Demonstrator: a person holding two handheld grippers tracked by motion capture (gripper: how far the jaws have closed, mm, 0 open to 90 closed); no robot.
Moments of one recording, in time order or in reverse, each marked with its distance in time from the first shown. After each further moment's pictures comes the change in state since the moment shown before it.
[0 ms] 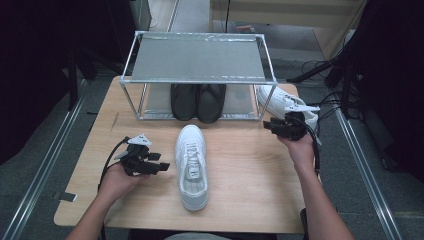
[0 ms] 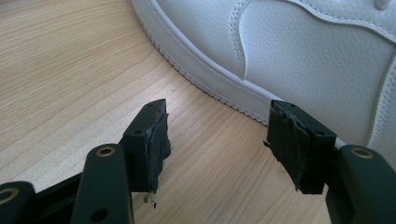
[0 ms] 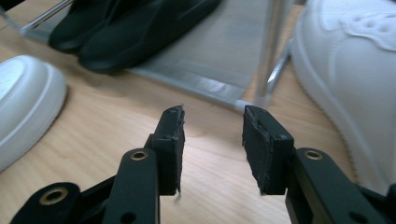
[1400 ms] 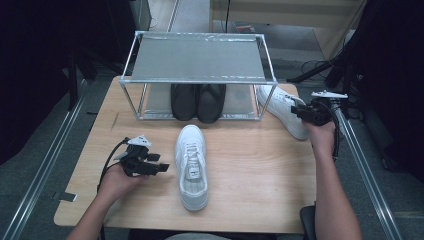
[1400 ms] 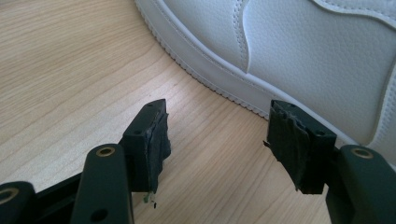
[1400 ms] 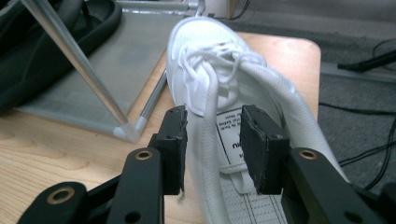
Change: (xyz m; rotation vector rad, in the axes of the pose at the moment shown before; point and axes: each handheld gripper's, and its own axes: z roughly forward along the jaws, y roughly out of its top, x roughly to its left) left arm 0.000 -0.004 0.000 0.005 0.005 -0.004; right arm -0.080 0.021 -0.020 -0.026 -0.199 0.092
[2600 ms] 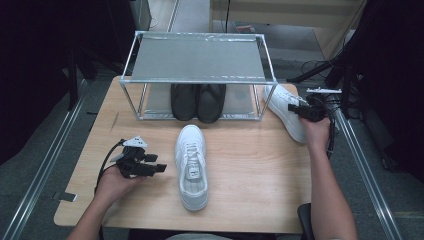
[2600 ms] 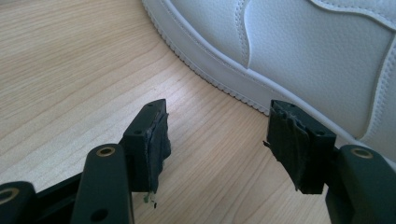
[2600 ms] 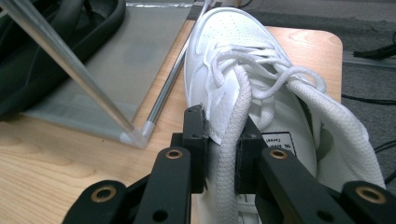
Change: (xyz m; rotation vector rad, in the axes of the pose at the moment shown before) left arm 0.001 -0.005 -0.006 -0.027 0.000 -0.013; right arm 0.003 0.009 0.015 0.043 0.031 0.028
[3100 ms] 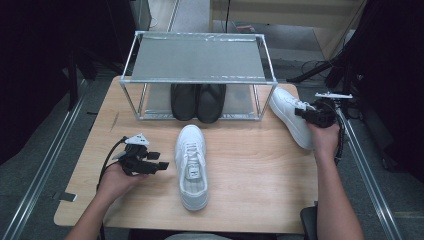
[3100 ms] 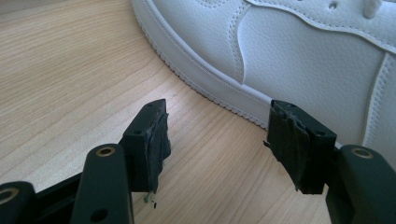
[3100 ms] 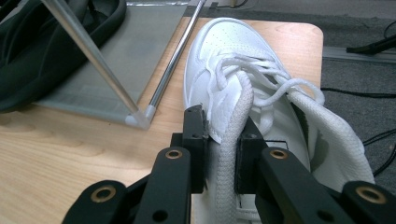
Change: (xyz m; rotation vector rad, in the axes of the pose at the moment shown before) left arm 0.000 0.009 0.003 -0.009 -0.017 0.021; right arm -0.002 -0.011 -0.031 -0.005 -0.009 0.017
